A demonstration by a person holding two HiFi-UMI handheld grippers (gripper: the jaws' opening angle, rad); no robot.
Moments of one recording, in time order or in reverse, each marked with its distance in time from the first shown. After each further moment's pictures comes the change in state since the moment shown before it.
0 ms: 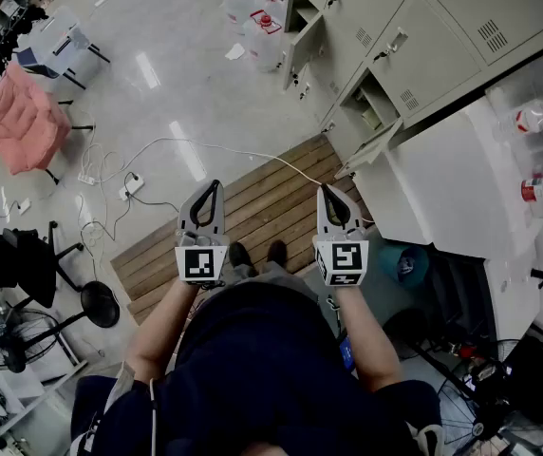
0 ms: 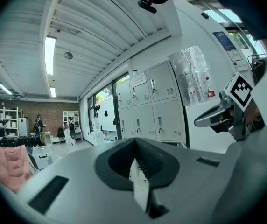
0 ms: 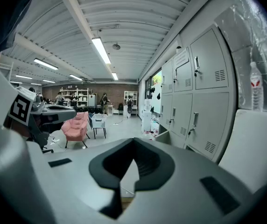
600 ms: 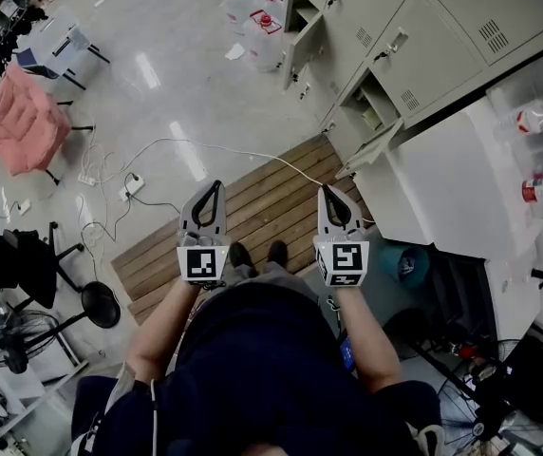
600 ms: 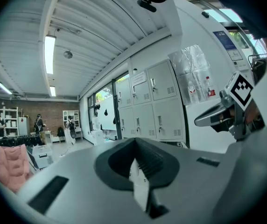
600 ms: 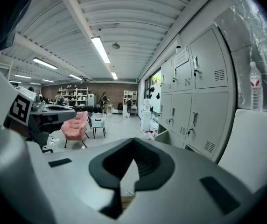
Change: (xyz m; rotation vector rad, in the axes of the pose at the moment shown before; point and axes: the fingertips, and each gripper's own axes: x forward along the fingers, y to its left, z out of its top) left arm 0.005 0.000 -0.003 0.013 0.005 0.000; right arm 0.003 -0.002 0.000 -0.002 0.006 -0.007
